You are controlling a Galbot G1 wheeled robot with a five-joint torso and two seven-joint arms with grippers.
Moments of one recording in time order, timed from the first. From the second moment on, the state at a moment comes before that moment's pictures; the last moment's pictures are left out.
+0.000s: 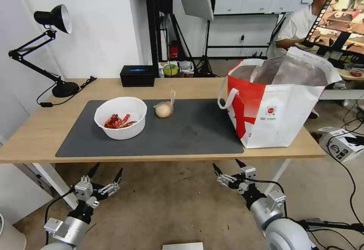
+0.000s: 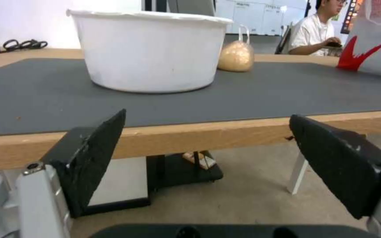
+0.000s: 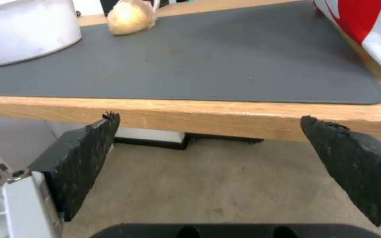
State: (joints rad) left arm 1.72 -1.08 -0.64 -1.90 -0.53 -0.35 0.22; right arm -1.51 0.98 0.27 2.05 0.57 -0.03 0.10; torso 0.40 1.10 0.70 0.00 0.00
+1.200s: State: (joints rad) left arm 1.71 -1.10 -0.65 -1.88 -0.51 -0.35 0.22; right arm -0.44 1.10 -0.31 1.49 0.83 -0.13 0.08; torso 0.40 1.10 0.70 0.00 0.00
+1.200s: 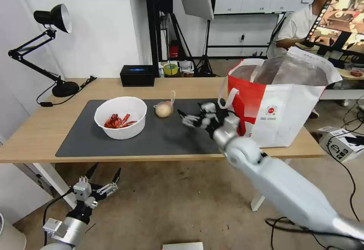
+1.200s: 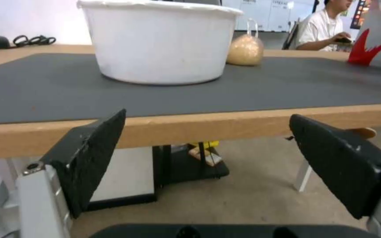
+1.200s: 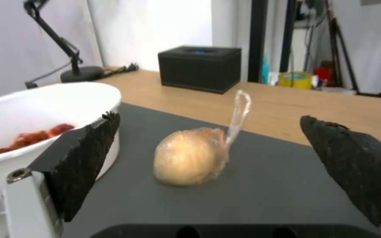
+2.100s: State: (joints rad) left arm 1.72 -1.11 -0.67 -1.88 -0.51 -0.35 0.21; right arm -0.17 1.52 -0.35 0.76 0.73 -0.13 -0.15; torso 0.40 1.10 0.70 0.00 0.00
